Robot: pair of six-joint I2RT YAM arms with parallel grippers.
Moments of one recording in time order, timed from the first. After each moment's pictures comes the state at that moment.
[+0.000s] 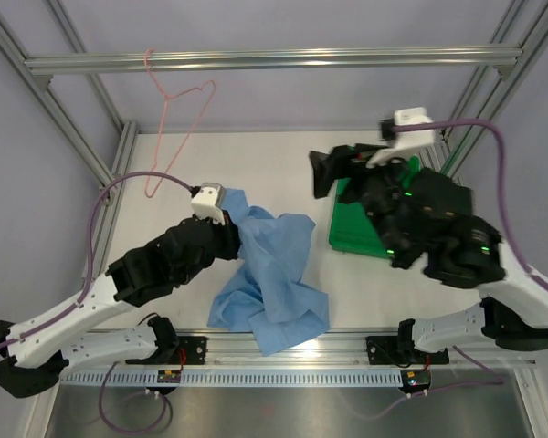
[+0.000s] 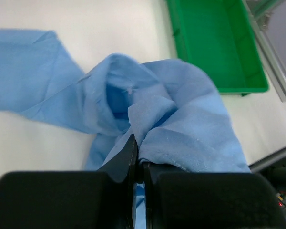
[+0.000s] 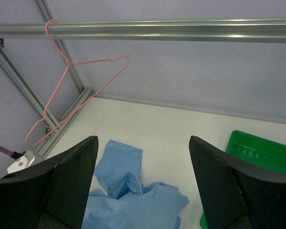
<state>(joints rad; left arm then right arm) -1.00 0.80 0.93 -0.58 -0.46 -0.58 1.36 1.28 1.84 -0.44 1.03 0.04</state>
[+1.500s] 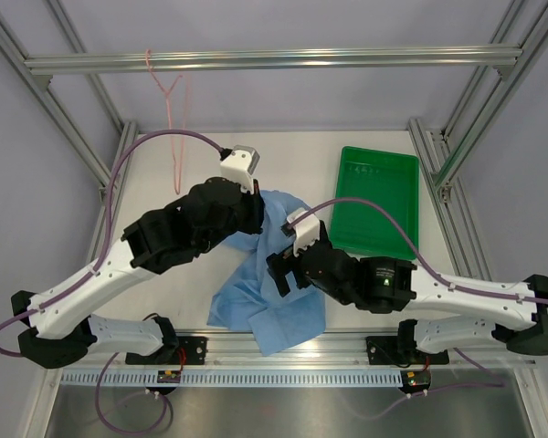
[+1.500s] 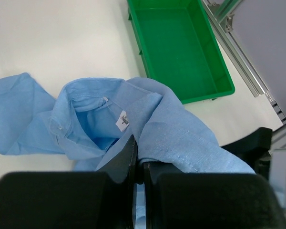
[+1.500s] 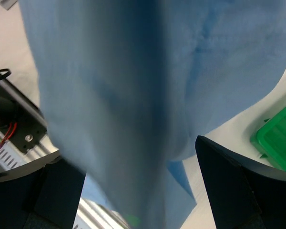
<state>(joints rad) -1.06 1.18 1.48 -0.77 -0.43 -0.49 1.35 1.11 1.10 -0.54 0.54 0.40</state>
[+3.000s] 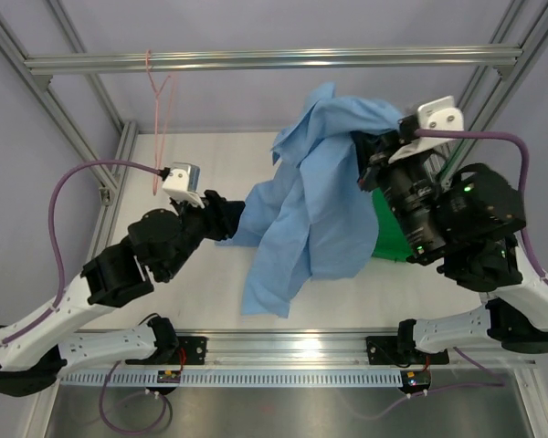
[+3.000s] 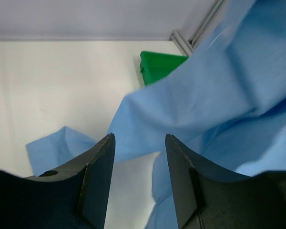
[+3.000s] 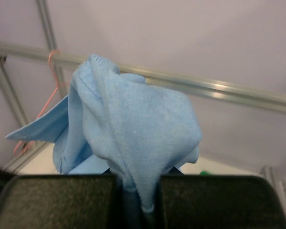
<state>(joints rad) -1.07 0.83 1.18 -0.49 -0.58 -0.45 1.35 1.16 1.82 -0.31 0.94 -0.31</state>
